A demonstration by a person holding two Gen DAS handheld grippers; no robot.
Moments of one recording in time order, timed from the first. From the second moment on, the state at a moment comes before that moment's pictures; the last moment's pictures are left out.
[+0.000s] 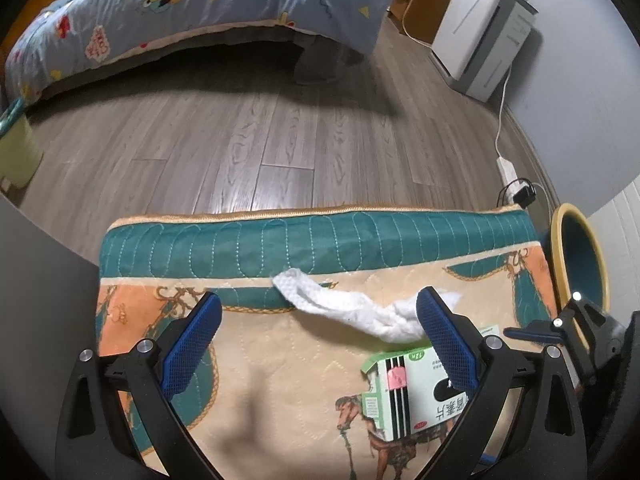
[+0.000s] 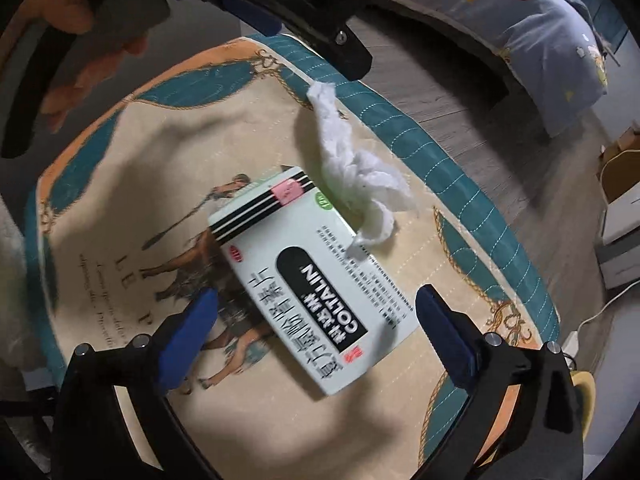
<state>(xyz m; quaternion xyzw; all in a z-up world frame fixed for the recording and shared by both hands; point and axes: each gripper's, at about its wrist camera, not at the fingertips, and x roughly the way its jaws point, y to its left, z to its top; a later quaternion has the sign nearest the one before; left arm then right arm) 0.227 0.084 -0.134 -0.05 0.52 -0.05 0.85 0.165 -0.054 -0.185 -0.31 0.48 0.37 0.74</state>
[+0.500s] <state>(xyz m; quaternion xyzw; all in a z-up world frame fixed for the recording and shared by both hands) 0.230 0.089 -0.143 -0.07 0.54 -0.05 0.84 0.173 -0.051 -0.217 -0.29 0.56 0.38 0.68</state>
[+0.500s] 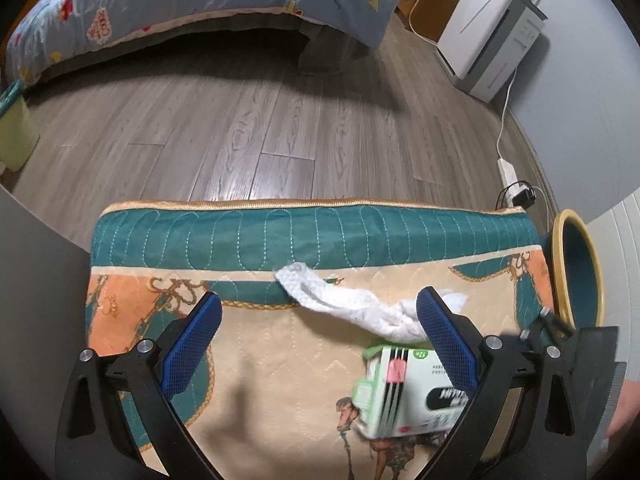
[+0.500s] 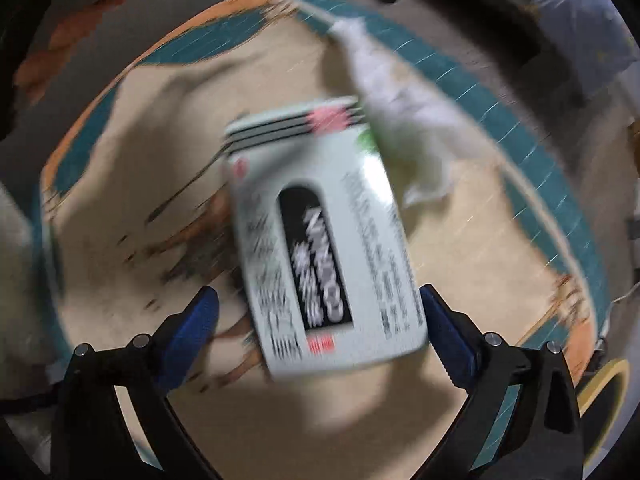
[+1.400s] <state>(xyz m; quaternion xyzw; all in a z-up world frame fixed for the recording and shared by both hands) 0.235 0.078 -0.174 -0.13 0.56 -0.08 0.81 0.118 -0.039 -0.194 -0.26 0.50 0.36 0.74</state>
